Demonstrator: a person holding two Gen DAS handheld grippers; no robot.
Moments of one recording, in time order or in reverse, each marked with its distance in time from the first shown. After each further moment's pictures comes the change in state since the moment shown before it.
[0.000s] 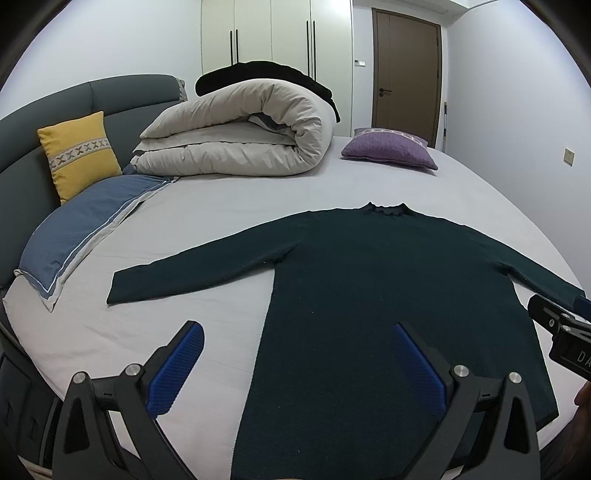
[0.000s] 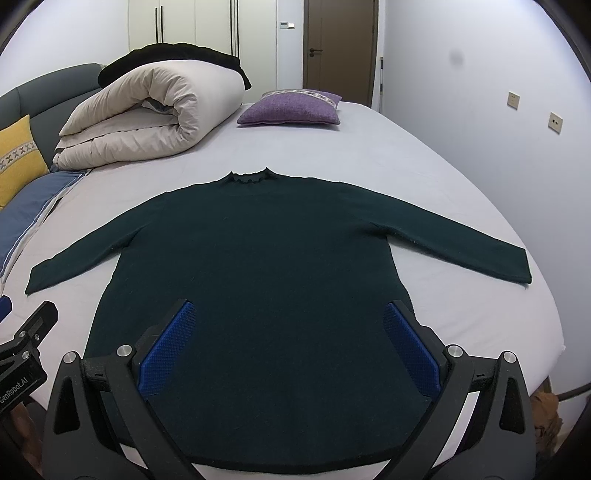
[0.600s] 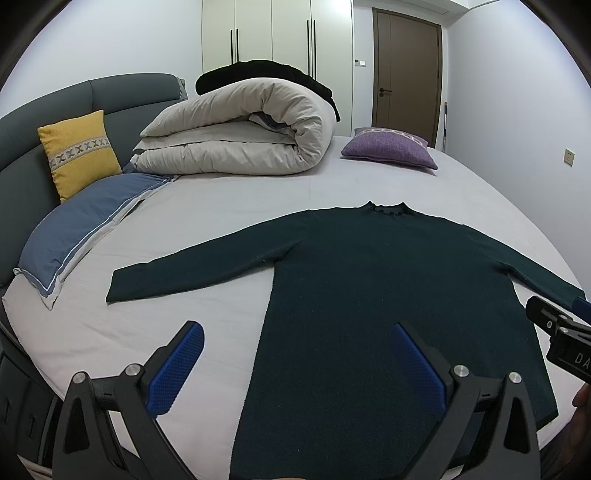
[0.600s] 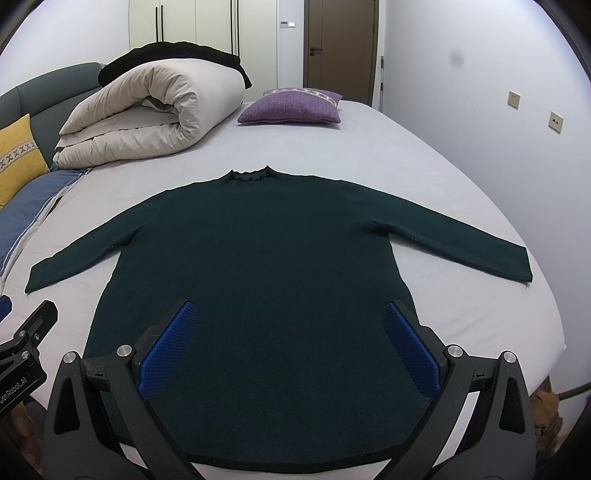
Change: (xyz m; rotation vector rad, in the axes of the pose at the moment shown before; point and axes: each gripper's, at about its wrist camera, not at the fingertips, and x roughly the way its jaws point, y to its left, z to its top) left arm 0.000 -0.003 -0.002 -0.001 -0.001 0.001; right arm 0.000 0.001 -0.002 0.001 0.002 0.000
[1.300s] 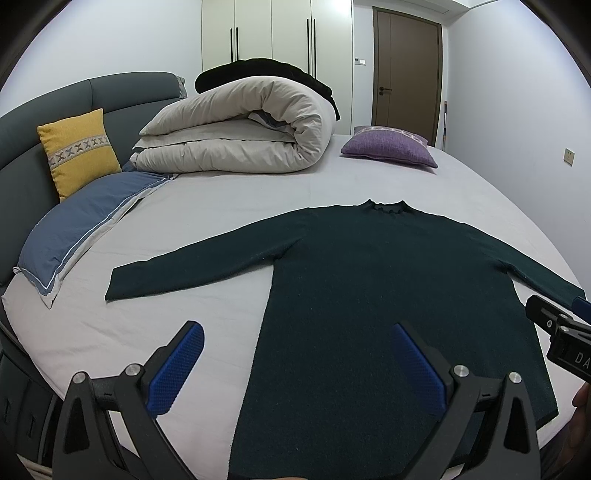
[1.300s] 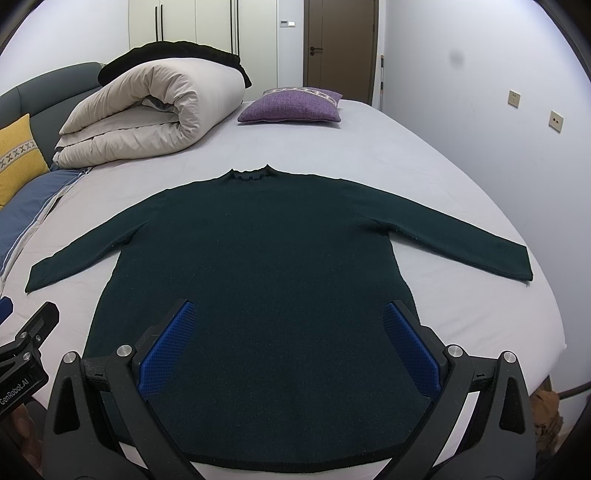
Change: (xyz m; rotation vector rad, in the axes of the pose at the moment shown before) left arm 0.001 -0.001 -0.003 -0.003 0.003 -0.001; right arm 0.001 0.001 -0.002 0.000 0.003 0.001
